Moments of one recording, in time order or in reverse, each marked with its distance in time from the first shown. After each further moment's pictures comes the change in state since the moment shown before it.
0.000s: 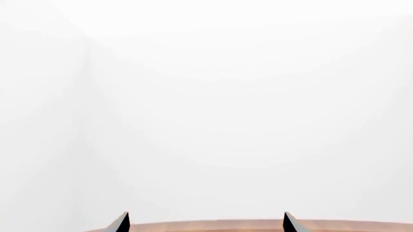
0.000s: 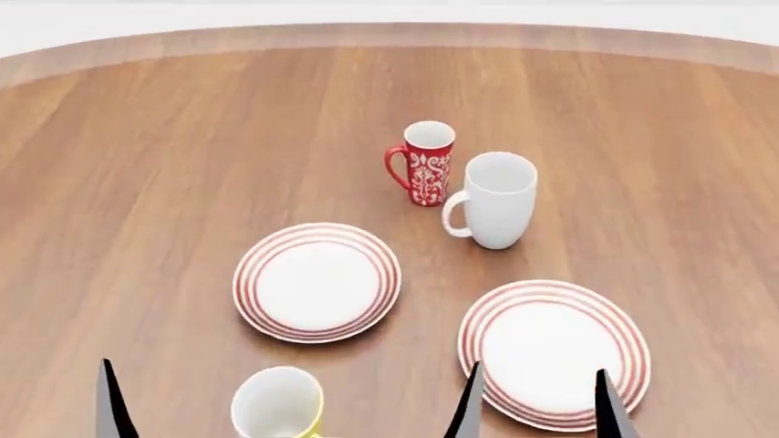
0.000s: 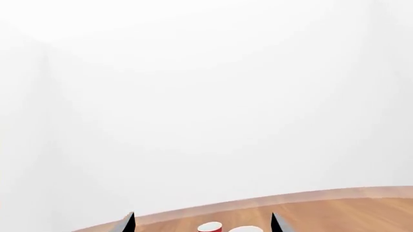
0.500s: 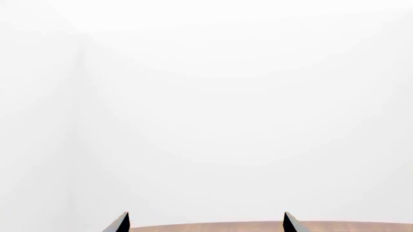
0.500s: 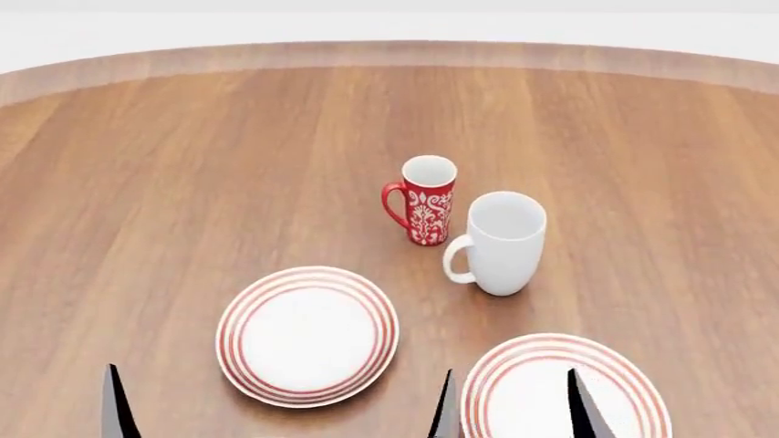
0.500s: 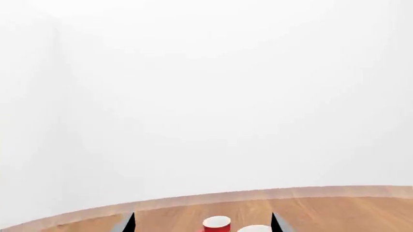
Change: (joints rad) left arm 0.000 -0.021 0.026 -0.015 0.001 0.012 -0.023; right arm 0.005 0.041 -0.048 -0.012 -0.009 0.062 0.007
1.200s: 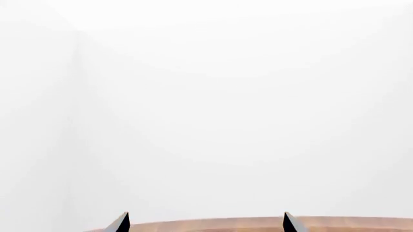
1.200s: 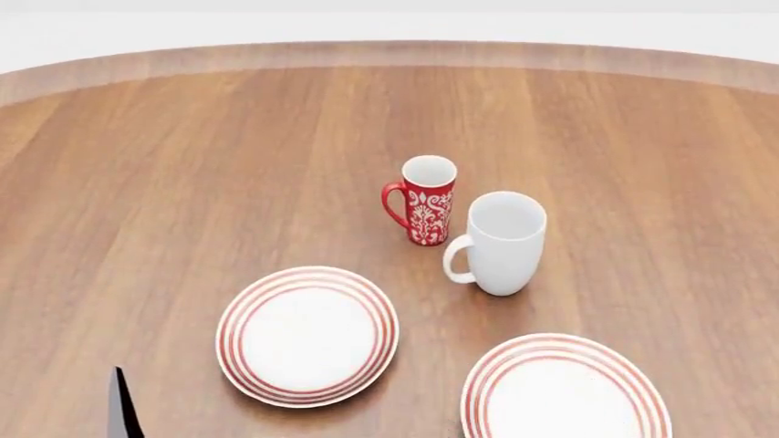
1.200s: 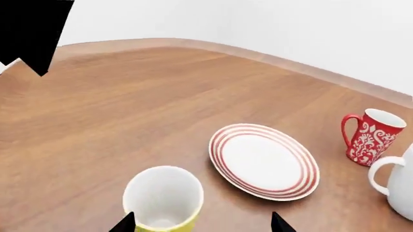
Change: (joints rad) left arm -0.003 -0.022 0.028 -0.004 -0.005 -0.008 -0.025; right arm 0.145 0.347 -0.252 -0.218 0.131 0.716 -0.354
